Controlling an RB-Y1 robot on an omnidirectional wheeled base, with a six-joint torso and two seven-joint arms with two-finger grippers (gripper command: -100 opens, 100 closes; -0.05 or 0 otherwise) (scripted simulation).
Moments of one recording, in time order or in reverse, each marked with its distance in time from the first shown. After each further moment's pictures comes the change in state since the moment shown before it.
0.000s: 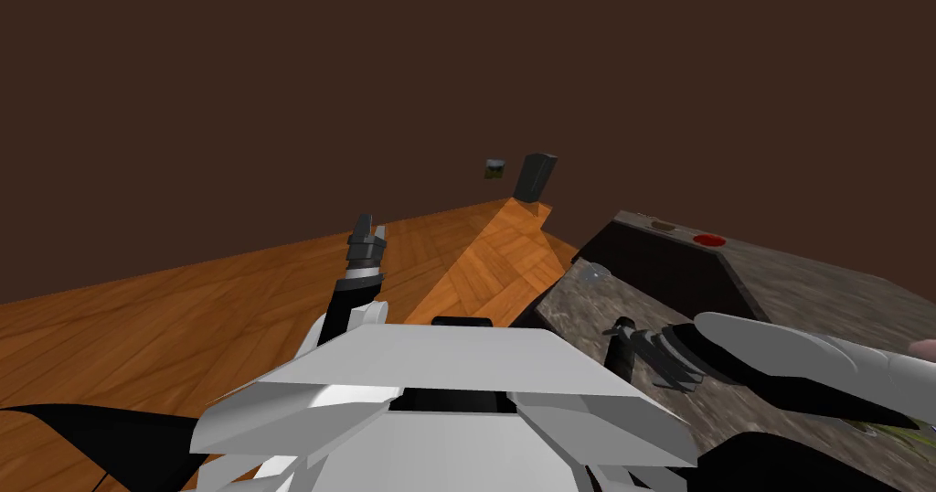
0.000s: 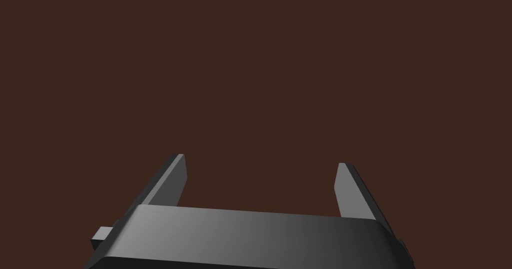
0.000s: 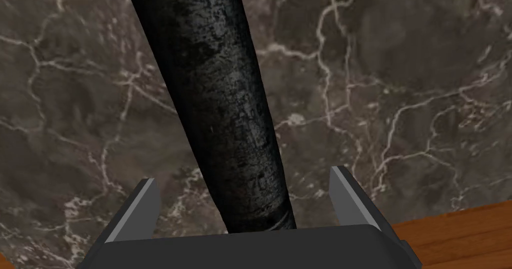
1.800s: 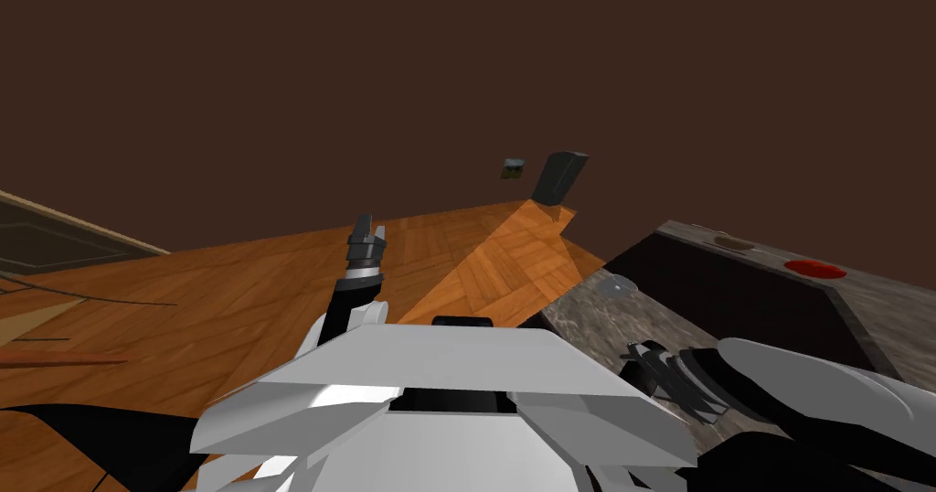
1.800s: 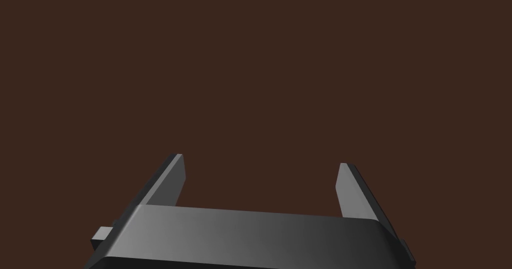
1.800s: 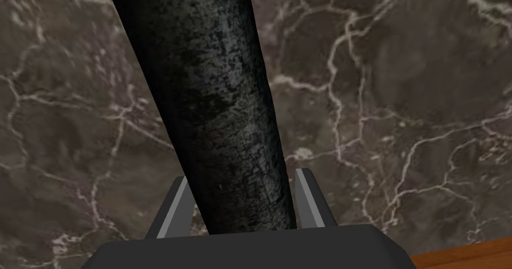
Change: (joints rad) left arm 0.000 0.000 0.000 0.000 0.000 0.000 0.000; right arm -0.003 0.063 0.093 0.010 -0.013 0.072 -0.050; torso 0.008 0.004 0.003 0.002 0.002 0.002
